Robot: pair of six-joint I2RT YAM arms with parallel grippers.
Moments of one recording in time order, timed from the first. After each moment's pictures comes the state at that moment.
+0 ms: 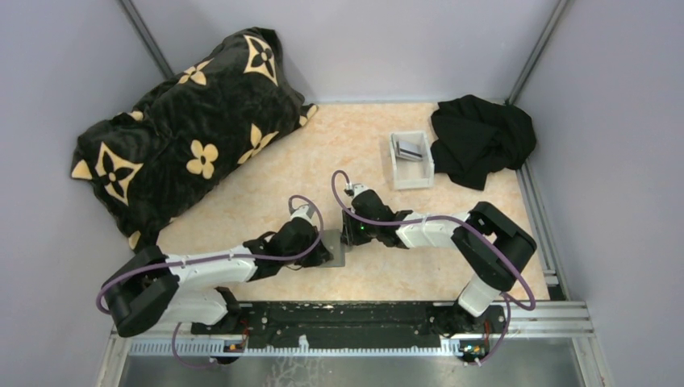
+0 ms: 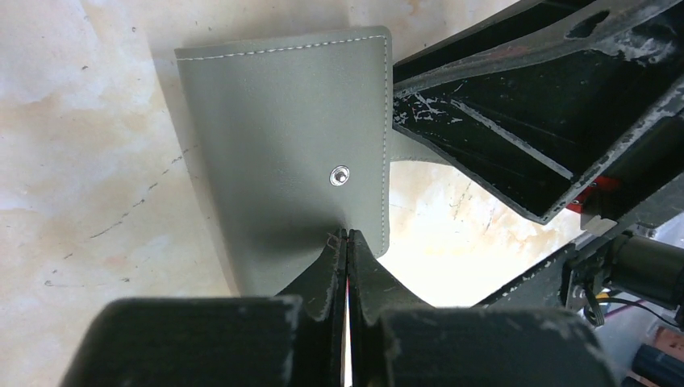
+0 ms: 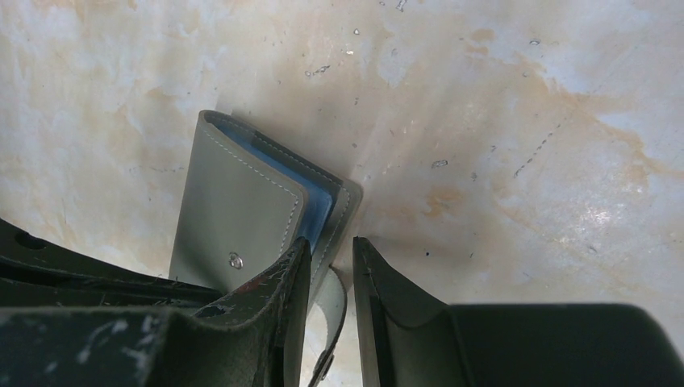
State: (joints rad) left arm -0.94 1.24 0.40 0.09 -0.08 -0.96; right arm 0.85 1.63 0.74 0.08 -0.07 0.55
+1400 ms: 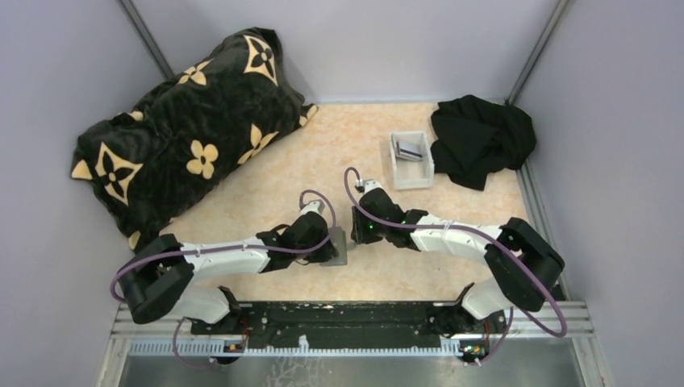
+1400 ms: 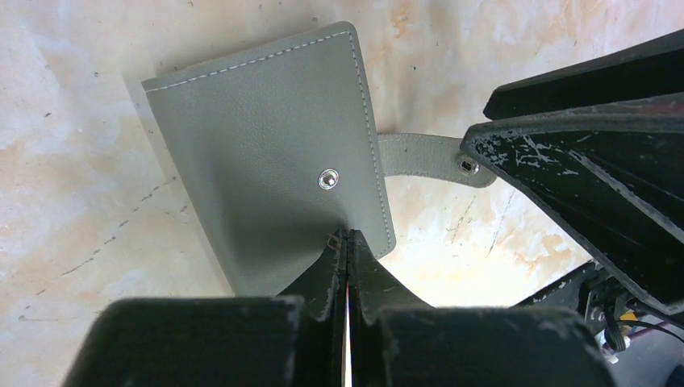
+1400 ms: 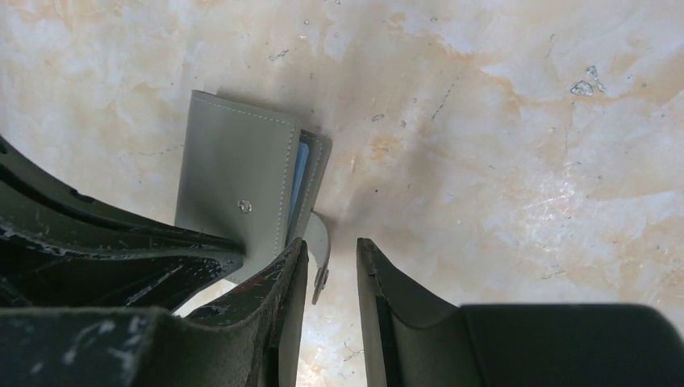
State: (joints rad) left arm -0.97 1.37 0.55 0.00 -0.13 -0.93; right arm 0.86 1.45 0.74 -0.12 0.04 0.55
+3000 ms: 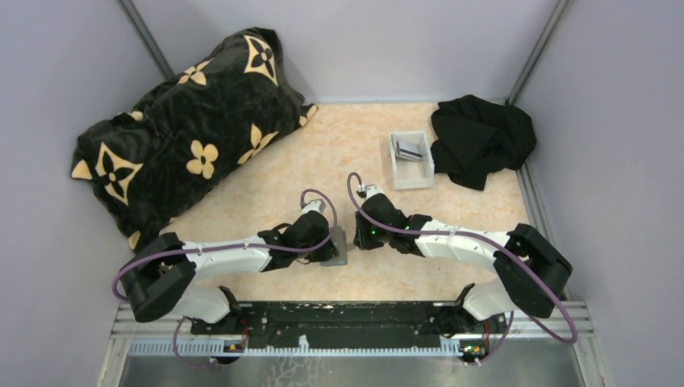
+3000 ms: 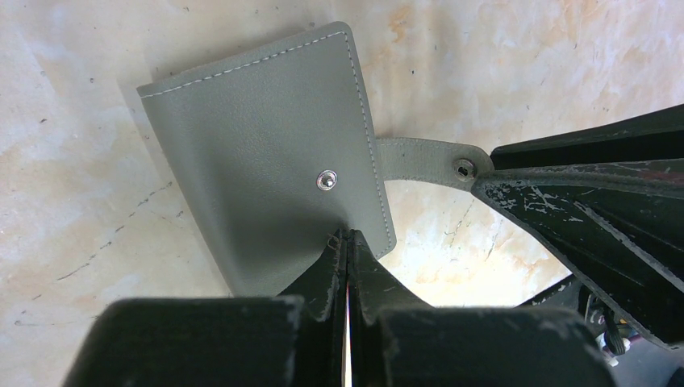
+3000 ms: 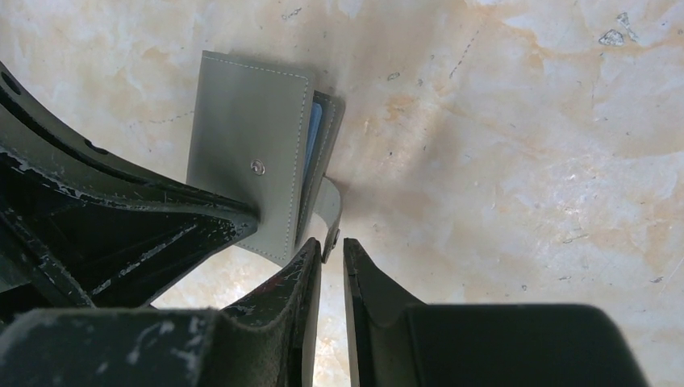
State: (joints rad) left arm -0.97 1.38 0.56 -0.01 -0.13 -0.93; right arm 0.90 1.38 0.70 -0.14 0.04 0.59
